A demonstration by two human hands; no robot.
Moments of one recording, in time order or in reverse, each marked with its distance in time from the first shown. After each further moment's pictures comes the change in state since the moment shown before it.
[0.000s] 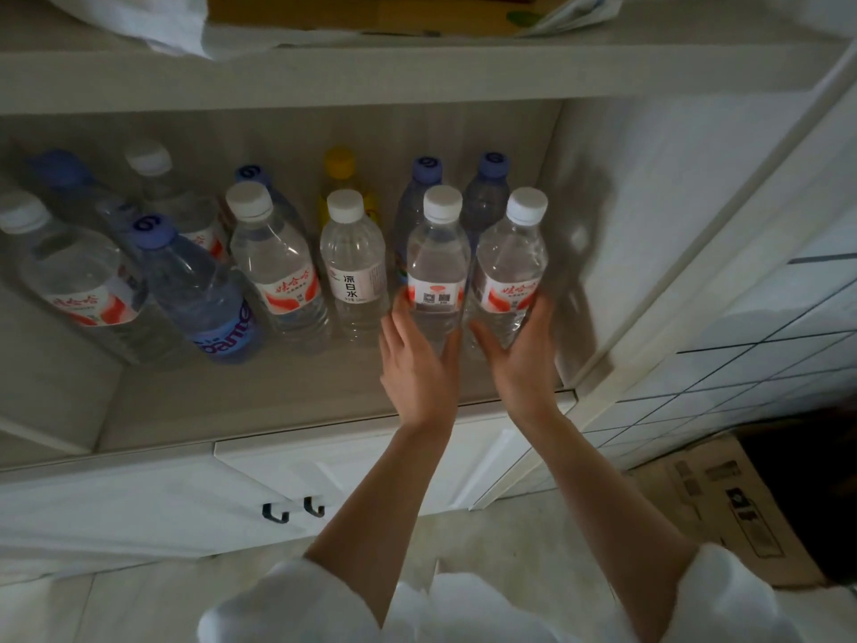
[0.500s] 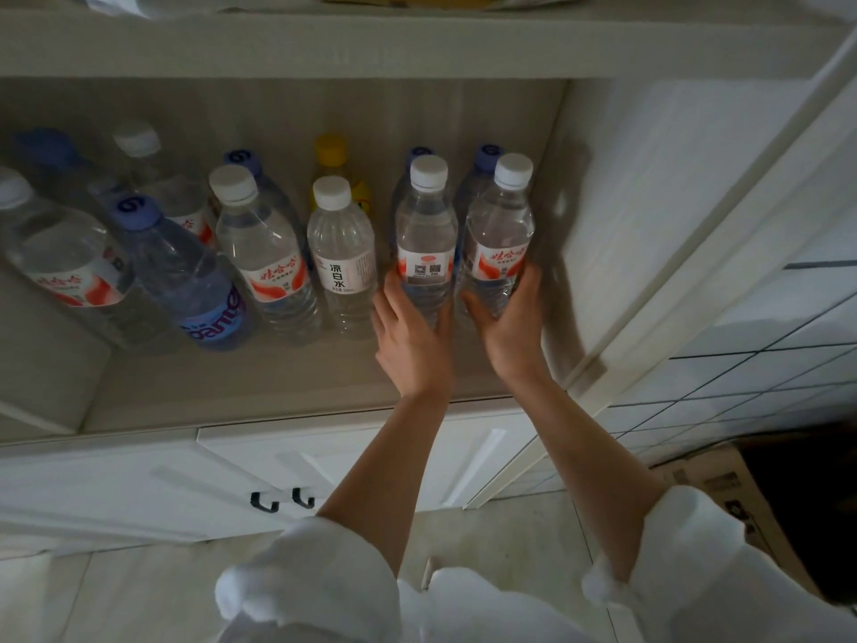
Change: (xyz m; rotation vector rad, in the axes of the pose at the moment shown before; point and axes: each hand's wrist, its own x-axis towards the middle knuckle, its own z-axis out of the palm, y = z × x) left_hand 0.018 0.010 0.025 0.075 0.122 -0.064; right_hand 0.039 0.008 0.009 0.020 -0.065 0.029
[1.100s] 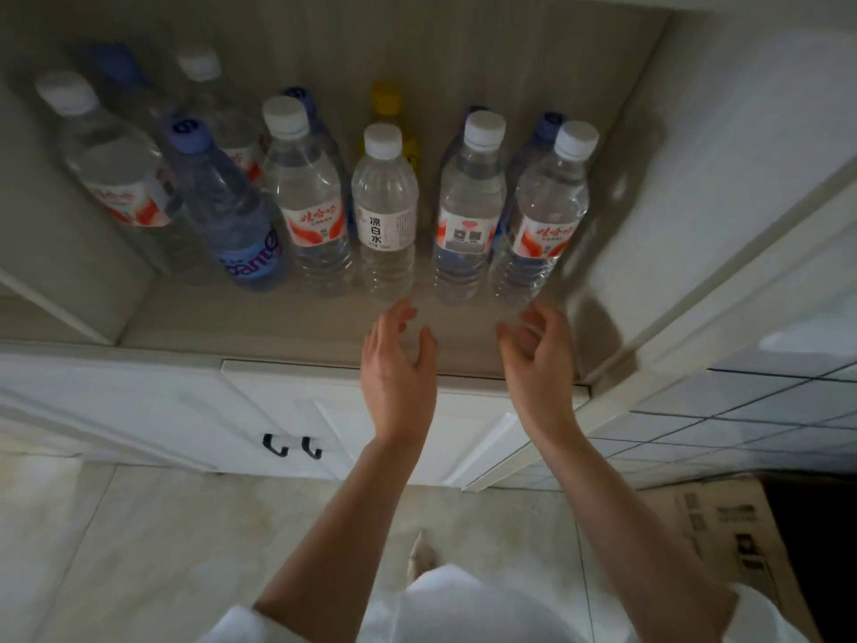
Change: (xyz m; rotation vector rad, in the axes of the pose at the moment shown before) left_hand -0.048 -0.034 -0.056 -0.177 -0.062 -0.126; right_hand -0.059 0.015 -0.018 0.058 -0.136 0.079
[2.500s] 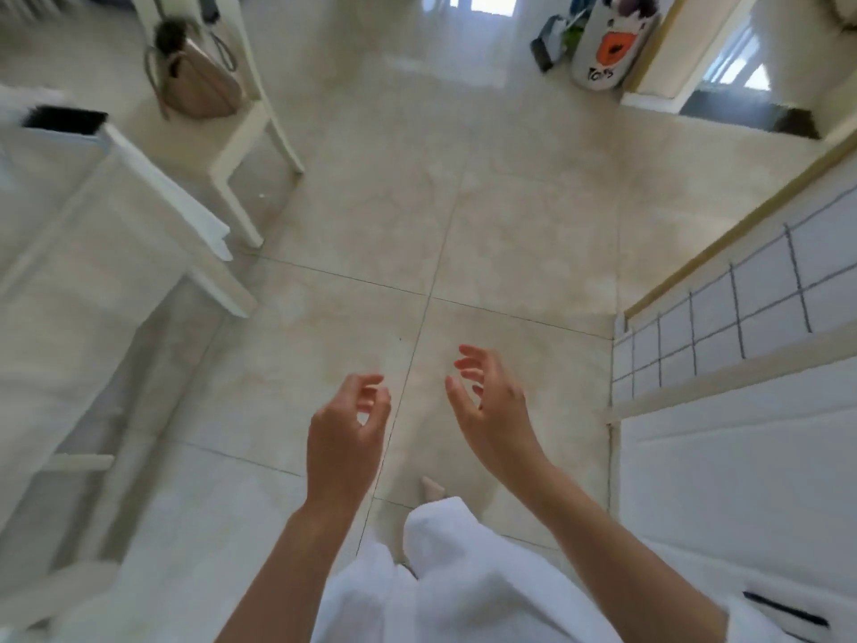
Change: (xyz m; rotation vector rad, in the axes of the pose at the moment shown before) left_hand -0.446 -0.139 -0.503 0.326 1.218 -1.050; right_hand -0.615 -0.118 0.225 -0.160 -1.902 -0.812
